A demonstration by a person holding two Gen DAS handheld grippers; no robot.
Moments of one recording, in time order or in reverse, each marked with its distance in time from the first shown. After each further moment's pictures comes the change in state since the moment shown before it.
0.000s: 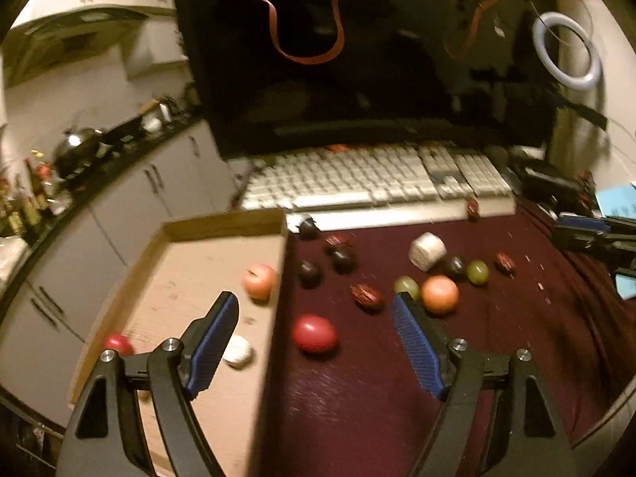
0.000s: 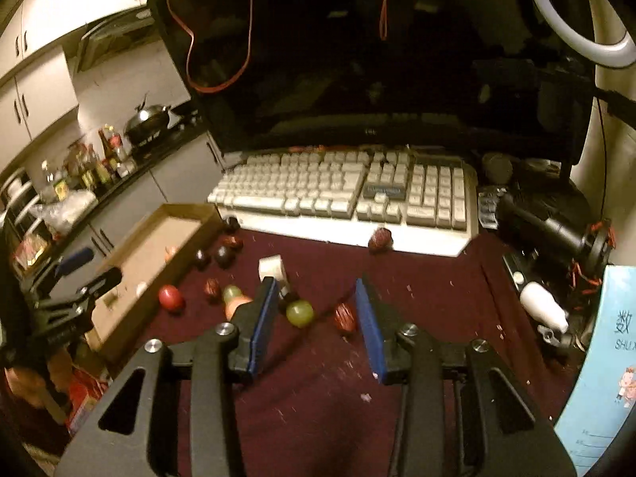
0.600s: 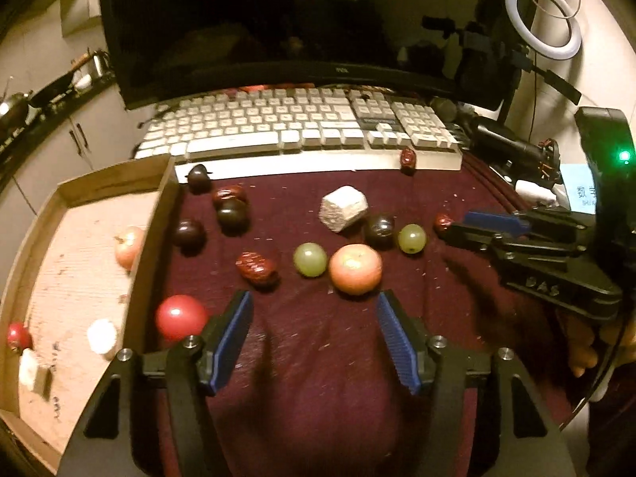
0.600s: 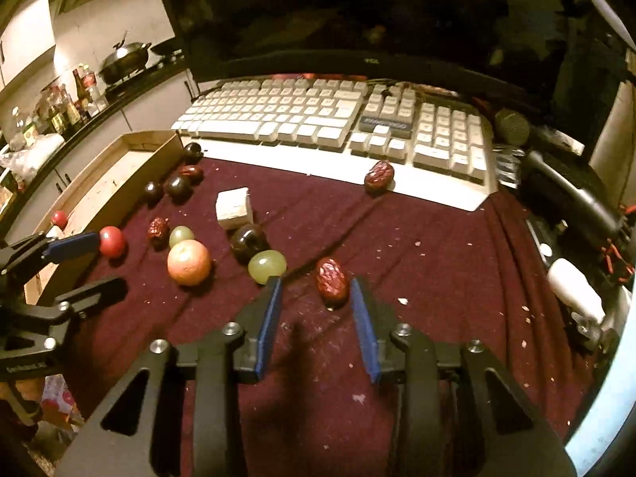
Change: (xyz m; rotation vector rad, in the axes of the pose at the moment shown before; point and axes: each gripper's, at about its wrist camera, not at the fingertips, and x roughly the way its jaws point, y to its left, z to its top) left arm 0.050 -0.049 -0.001 -0.006 0.176 -0.241; right arm 0.073 0.004 -0.018 -0.067 0.164 -0.117
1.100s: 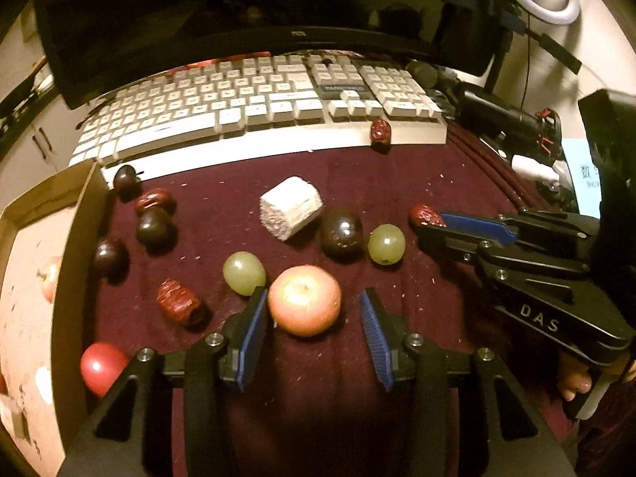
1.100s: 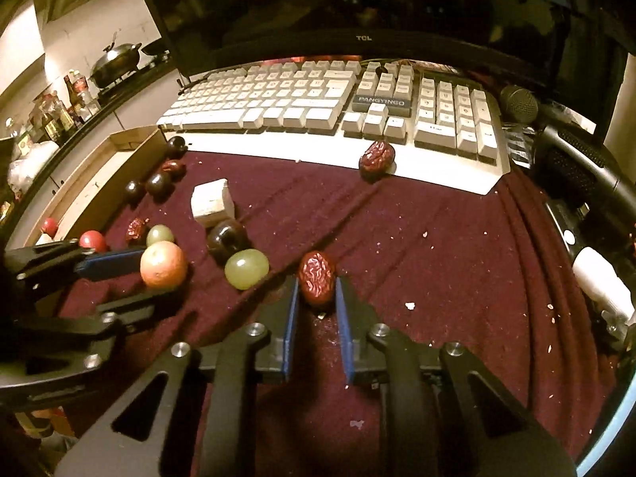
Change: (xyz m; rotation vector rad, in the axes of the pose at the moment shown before) left arm 0.050 -0.022 0.018 0.069 0.102 -0.067; right arm 0.022 -0.014 -0.005 0.058 0.017 0.028
